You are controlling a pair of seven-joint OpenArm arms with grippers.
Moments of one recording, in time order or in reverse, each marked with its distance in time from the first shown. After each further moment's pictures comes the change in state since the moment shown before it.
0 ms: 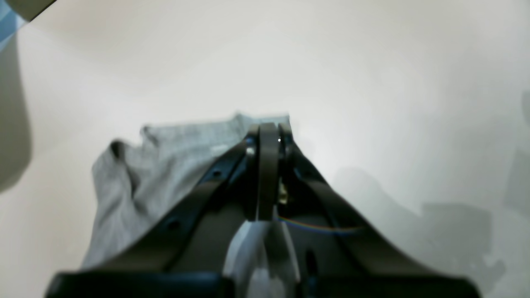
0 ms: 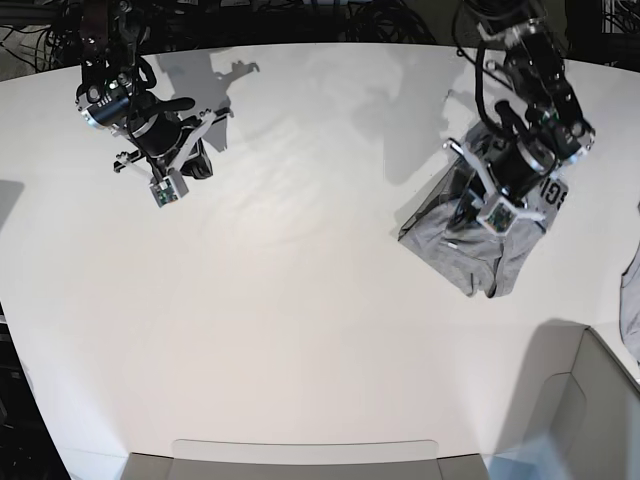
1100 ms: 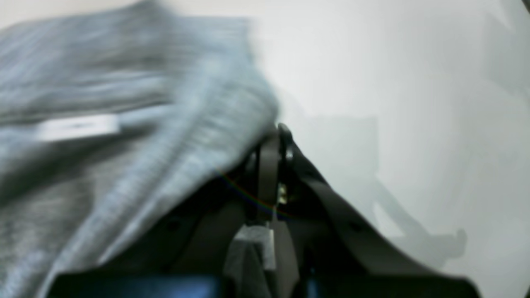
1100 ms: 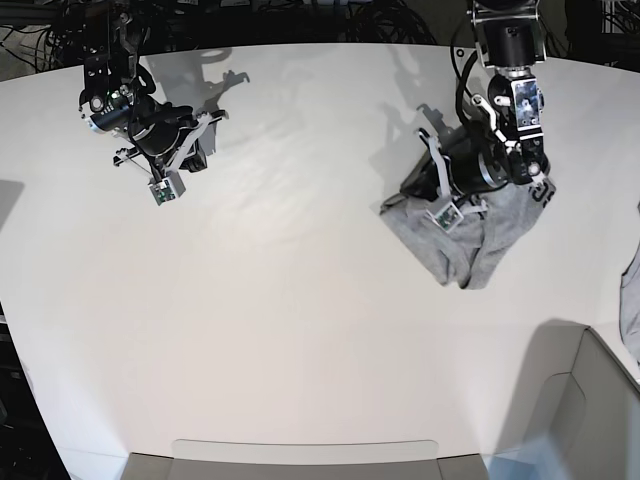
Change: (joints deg) left arm -9.1 -5.9 15.3 -29.6 0.4 3.8 0.7; right arm 1.8 0.1 0.0 -7.1 -0.5 0.0 -0.1
